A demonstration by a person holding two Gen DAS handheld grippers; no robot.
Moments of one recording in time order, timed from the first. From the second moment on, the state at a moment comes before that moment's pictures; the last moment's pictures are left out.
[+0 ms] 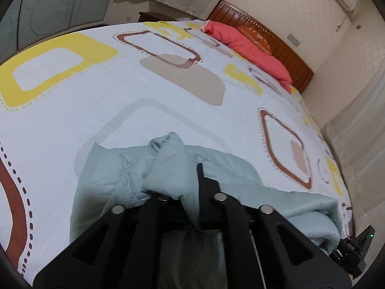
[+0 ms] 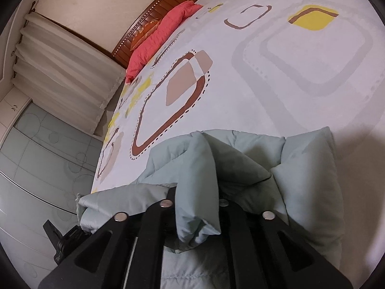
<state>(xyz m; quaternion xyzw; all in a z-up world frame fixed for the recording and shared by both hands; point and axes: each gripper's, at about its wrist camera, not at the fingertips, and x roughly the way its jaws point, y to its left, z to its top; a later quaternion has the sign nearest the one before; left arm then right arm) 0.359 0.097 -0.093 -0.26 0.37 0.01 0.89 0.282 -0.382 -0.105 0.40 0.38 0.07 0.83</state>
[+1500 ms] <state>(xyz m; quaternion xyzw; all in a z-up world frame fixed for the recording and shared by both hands) 0.316 0.117 -0.097 -0.28 0.38 0.05 0.88 0.277 -0.359 -0.084 0.21 0.41 -0.01 0.89</state>
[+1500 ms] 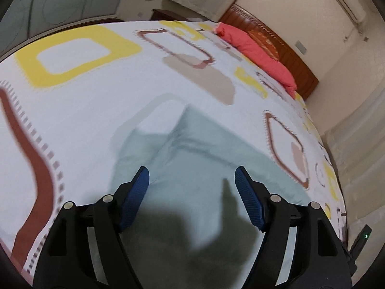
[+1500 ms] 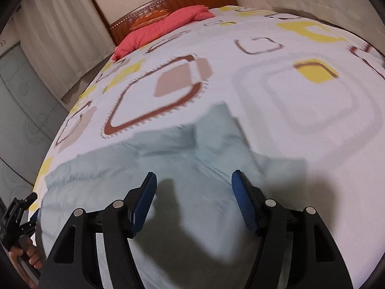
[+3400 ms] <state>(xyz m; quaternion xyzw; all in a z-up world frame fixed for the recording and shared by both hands) 0.117 0.137 -0.119 -0.39 0.38 0.09 0.83 0.081 -0.406 -0.118 0.42 0.40 0.05 0.81</state>
